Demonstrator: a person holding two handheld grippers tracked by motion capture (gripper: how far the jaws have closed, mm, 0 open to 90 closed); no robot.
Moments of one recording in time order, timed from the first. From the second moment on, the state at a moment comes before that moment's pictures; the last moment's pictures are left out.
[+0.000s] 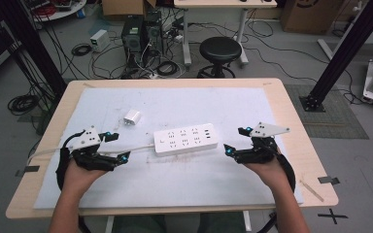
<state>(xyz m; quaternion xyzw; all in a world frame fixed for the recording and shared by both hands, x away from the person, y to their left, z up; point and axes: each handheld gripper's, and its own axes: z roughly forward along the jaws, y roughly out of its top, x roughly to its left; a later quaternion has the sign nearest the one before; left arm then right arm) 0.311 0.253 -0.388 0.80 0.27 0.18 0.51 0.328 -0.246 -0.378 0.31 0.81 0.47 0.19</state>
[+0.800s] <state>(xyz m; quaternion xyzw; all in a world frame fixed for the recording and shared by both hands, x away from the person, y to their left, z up) 0.454 0.231 -0.392 0.81 0.39 0.20 0.39 0.337 -0.249 -0.373 0.33 0.81 0.45 0.20</state>
